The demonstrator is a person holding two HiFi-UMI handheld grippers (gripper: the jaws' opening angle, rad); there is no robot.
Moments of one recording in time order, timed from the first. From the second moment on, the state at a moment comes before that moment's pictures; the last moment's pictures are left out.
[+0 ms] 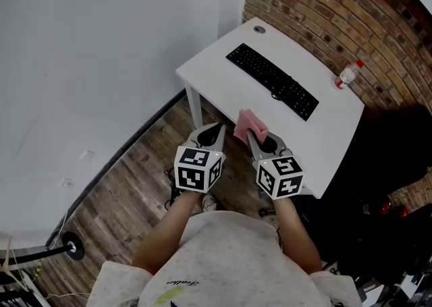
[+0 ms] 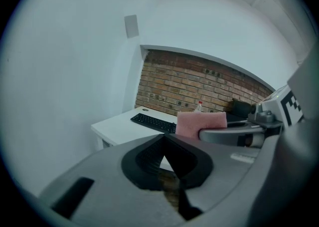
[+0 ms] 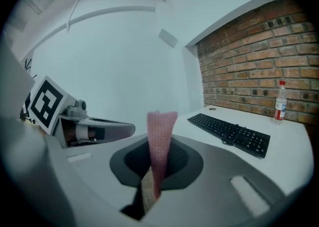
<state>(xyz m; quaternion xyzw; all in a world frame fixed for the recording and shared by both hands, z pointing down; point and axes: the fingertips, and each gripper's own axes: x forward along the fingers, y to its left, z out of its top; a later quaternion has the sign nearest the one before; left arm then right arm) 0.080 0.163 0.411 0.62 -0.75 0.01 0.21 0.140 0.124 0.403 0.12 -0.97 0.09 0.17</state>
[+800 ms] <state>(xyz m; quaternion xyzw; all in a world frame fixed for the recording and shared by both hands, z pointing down) -0.013 0.131 0.438 0.63 -0.74 0.02 0.23 0.031 0.089 0.428 0.14 -0.97 0.10 0.17</state>
